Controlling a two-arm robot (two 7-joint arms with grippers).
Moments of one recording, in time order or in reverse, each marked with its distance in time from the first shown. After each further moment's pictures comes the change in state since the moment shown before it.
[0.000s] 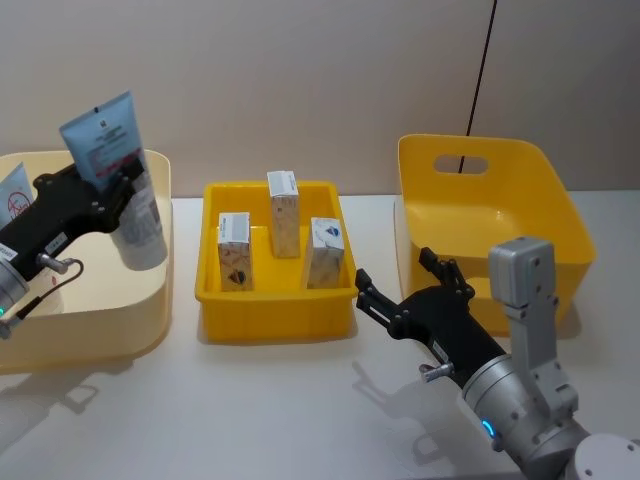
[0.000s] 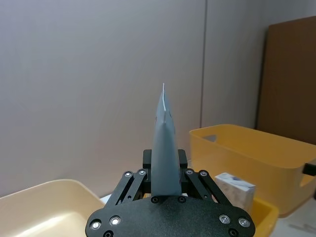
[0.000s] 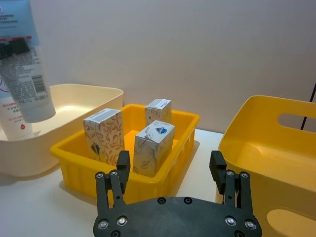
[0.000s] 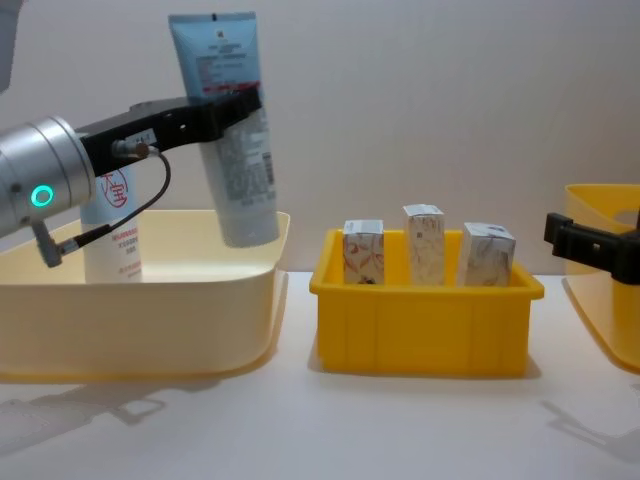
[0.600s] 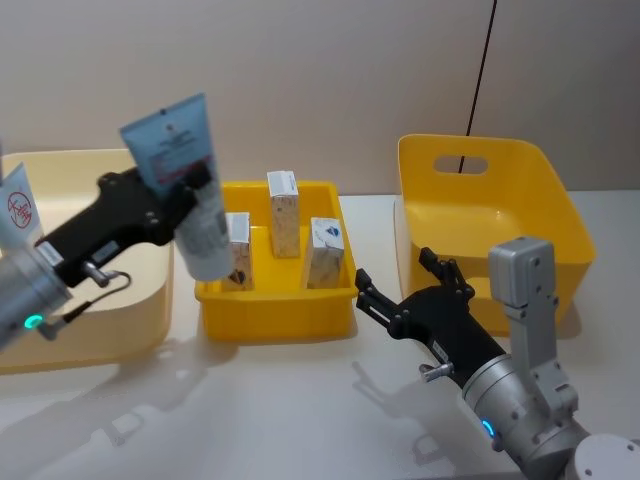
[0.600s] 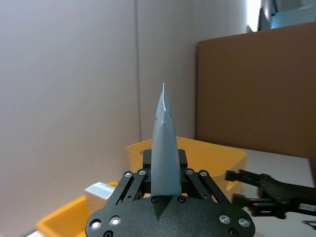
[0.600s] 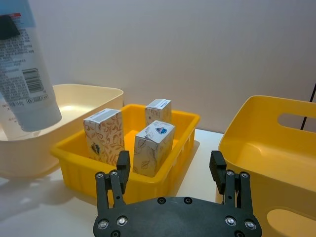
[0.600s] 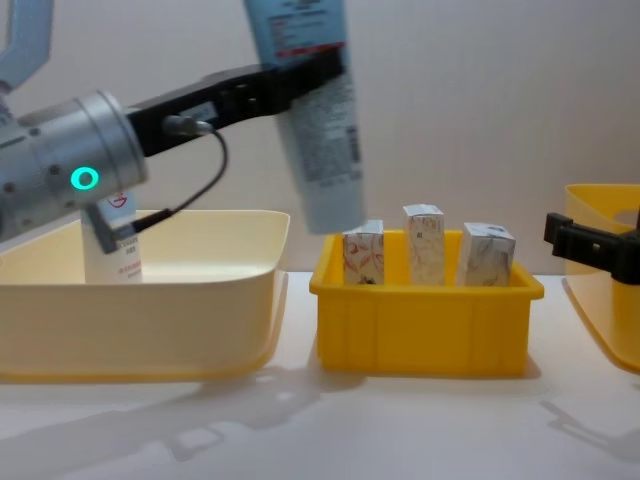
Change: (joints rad) left arm -0.006 -0.009 0.062 -0.047 -0.078 0.009 -0.170; right arm 0.000 0.000 0.000 0.000 0.000 0.000 0.000
